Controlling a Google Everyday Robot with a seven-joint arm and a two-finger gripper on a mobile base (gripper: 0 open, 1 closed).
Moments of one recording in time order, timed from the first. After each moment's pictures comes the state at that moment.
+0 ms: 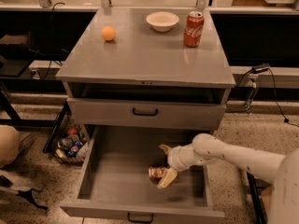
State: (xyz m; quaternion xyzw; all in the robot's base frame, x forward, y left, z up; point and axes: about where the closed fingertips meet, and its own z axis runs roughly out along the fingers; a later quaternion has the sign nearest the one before) arm 0.565 -0.054 0.412 -0.64 0.67 0.21 0.31
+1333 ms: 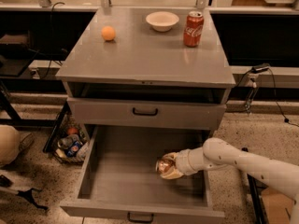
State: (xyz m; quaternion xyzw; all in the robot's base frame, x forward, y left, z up) arm 0.550 -0.077 0.417 -0.63 0.67 0.21 0.33
